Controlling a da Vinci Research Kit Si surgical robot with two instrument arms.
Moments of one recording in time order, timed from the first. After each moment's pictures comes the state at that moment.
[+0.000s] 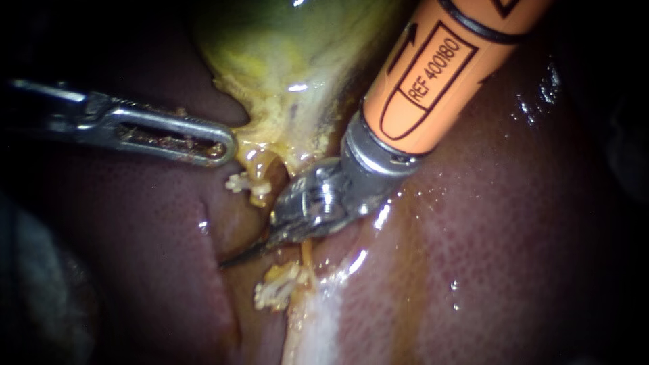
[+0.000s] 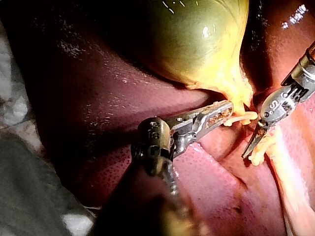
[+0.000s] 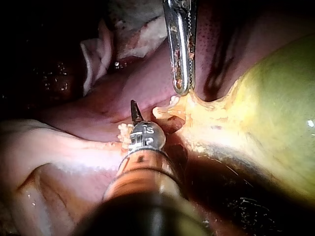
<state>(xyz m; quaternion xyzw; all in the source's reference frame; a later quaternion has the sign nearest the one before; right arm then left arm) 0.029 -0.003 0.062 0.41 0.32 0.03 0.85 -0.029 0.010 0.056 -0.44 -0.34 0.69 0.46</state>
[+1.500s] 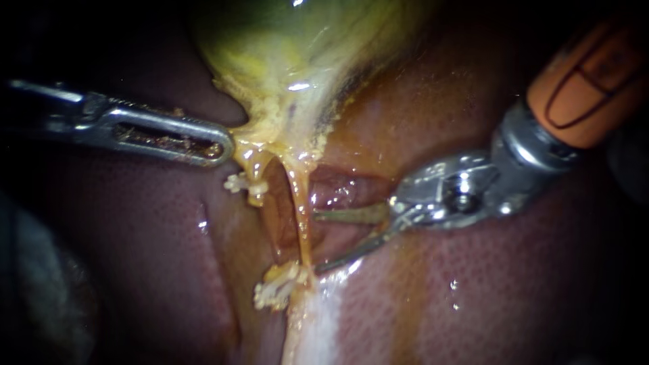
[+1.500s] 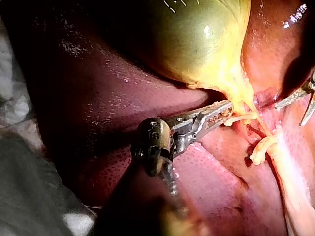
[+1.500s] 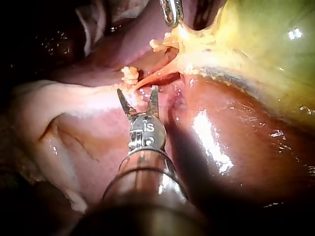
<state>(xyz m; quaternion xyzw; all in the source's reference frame) 0.016 0.000 0.055 0.24 0.39 0.15 0.88 -0.029 0.010 0.056 -0.44 -0.34 0.69 0.45</state>
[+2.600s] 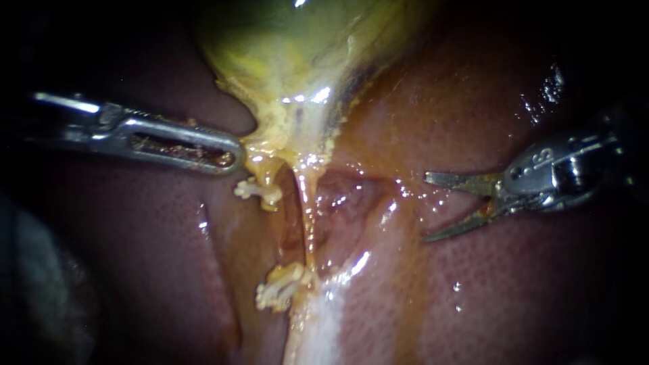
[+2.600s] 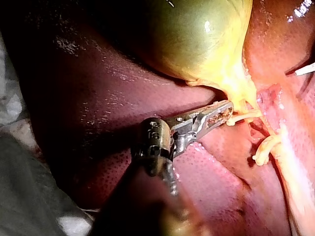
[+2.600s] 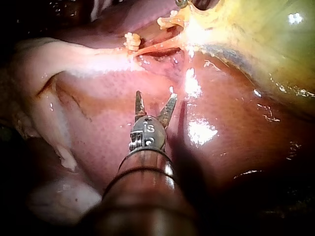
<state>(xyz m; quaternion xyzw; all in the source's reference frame) 0.008 0.002 0.055 0.14 0.33 0.14 0.92 -0.031 0.009 0.060 -0.44 -0.34 0.70 0.45</state>
